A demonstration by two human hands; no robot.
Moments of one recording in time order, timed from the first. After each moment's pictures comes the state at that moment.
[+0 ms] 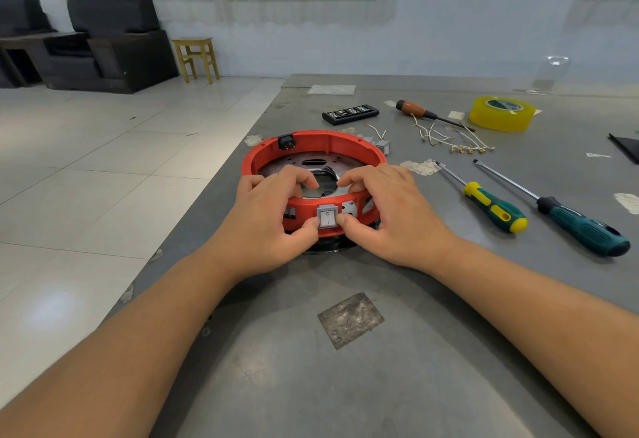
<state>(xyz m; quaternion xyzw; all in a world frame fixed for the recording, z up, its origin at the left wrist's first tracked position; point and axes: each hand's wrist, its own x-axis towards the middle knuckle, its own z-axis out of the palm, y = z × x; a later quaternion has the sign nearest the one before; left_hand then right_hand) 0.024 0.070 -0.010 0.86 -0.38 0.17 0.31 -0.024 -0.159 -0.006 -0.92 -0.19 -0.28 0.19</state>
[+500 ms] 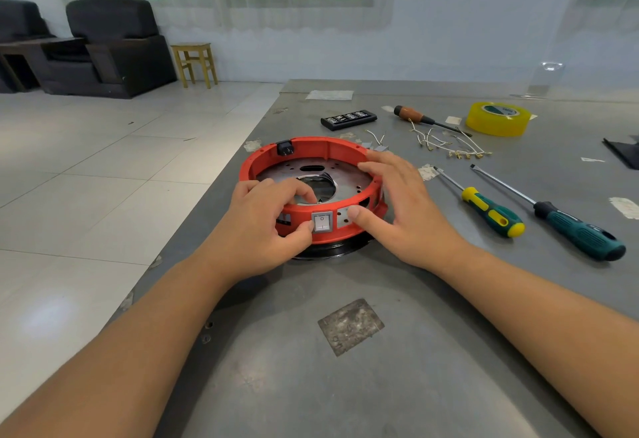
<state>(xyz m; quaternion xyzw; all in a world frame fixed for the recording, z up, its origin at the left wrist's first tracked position) 0.030 0.078 -0.010 0.87 -0.35 0.14 0.30 -0.018 -0.179 -0.013 -0.93 -0.13 -0.25 0.24</state>
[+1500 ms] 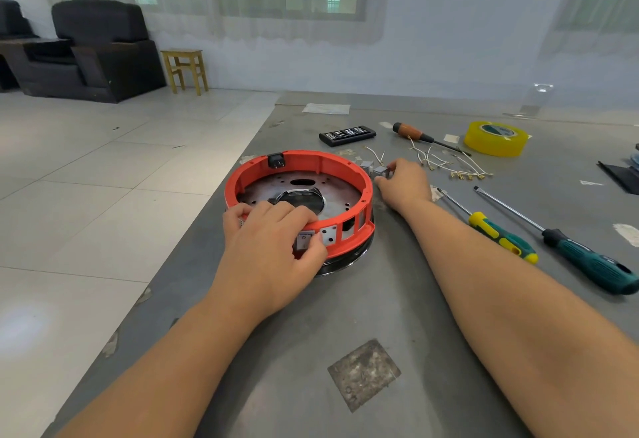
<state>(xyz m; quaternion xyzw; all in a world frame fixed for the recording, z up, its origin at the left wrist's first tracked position) 0.026 0.058 -0.010 0.90 -0.27 0.22 0.25 0.142 -0.226 -0.019 -0.92 0.23 -0.19 0.25</state>
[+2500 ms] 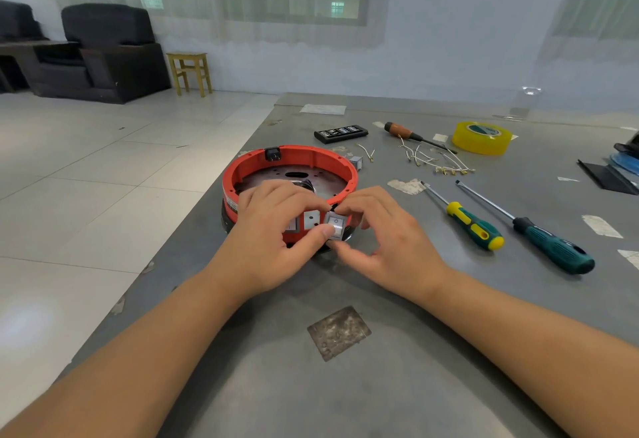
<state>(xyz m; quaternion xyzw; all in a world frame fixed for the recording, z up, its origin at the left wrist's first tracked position) 0.004 0.059 0.000 0.83 -0.39 0.24 0.33 -0.039 -0.157 -0.012 -0.85 -0.26 -0.39 0.24</state>
